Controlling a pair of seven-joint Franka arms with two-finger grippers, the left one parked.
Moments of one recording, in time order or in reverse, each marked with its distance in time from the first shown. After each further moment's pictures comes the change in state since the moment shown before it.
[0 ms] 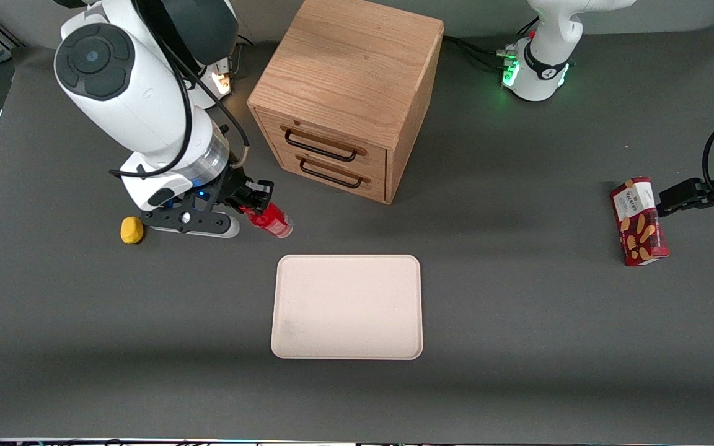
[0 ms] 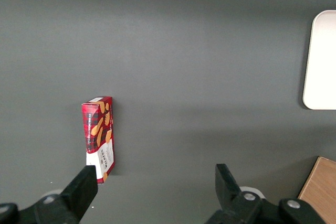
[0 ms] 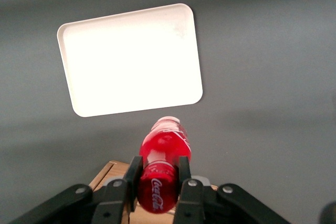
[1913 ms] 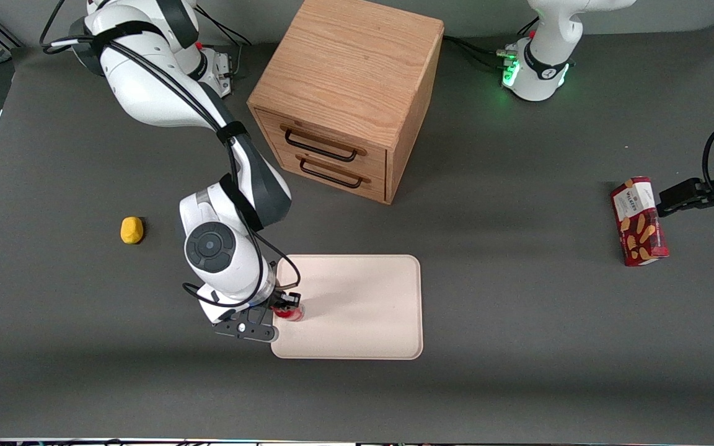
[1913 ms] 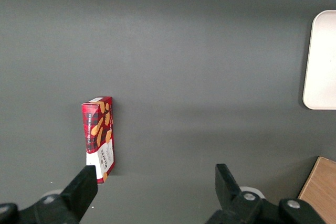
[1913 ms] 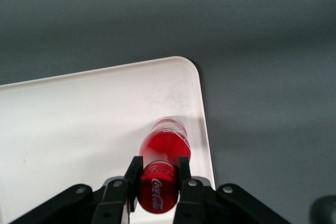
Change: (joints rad) arm -0.059 0.354 0.008 -0.073 -0.099 0.490 -0.034
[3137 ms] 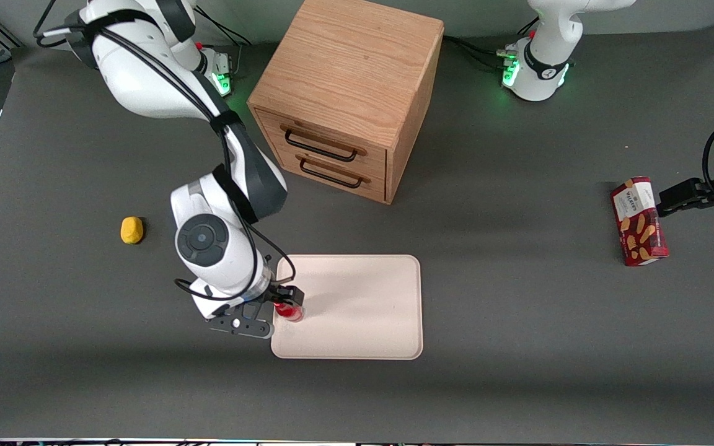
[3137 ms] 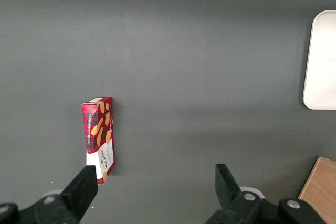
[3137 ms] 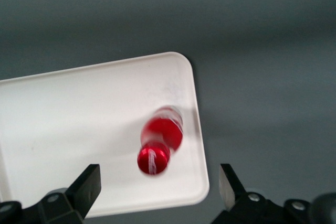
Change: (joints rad) arm -0.001 -0.074 0.002 0.014 0.000 -0.115 0.000
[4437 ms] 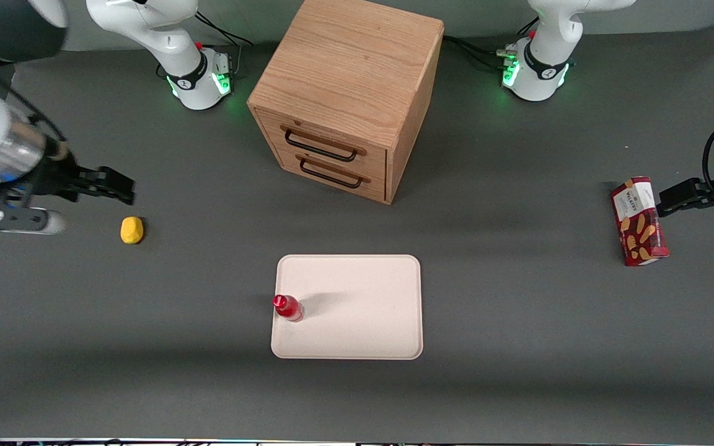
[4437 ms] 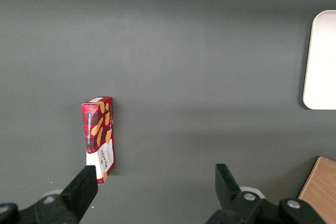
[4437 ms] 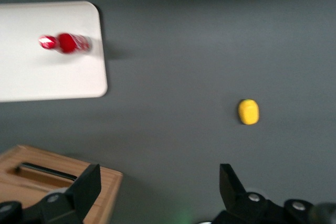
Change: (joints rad) arm -0.328 -0.528 0.050 -0.146 0.001 -0.526 -0.433
